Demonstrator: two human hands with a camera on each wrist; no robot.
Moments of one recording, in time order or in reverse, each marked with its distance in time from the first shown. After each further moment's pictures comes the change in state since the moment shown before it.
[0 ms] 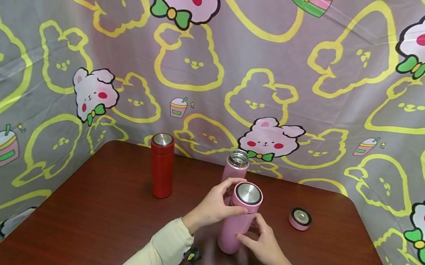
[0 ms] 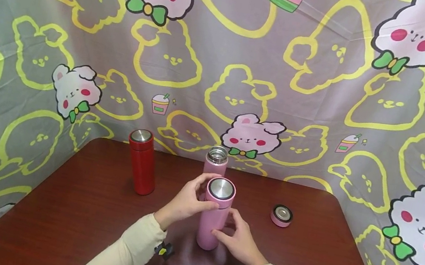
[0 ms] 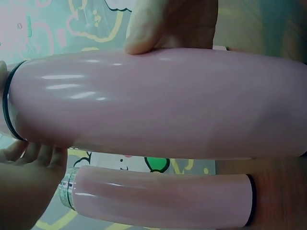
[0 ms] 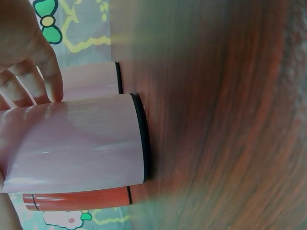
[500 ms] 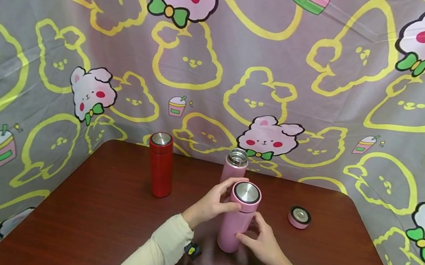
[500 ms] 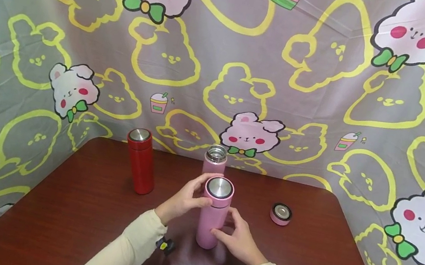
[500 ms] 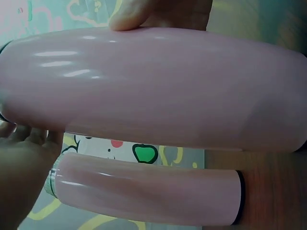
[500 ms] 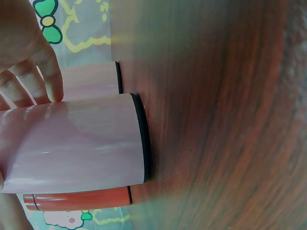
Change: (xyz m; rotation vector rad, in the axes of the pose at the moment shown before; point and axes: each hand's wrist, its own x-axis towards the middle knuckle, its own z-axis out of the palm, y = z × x) left_hand 0.006 -0.009 -0.008 -0.162 -0.175 0.028; right_hand 0.001 0.002 -0.002 -0.002 -0.020 0.028
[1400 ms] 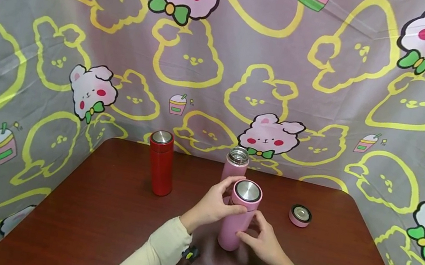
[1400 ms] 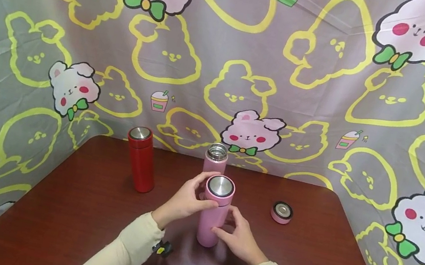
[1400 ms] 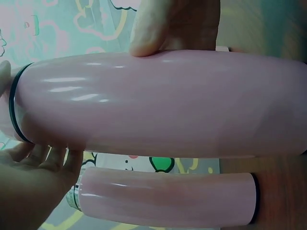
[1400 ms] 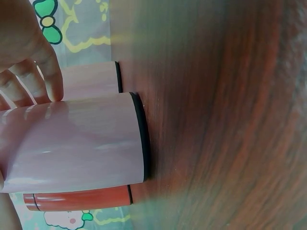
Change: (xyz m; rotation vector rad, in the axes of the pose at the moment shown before) left_hand -0.006 0.015 0.010 0.142 0.135 -0.068; right_hand -0.001 -0.001 0.001 0.020 0.009 -0.041
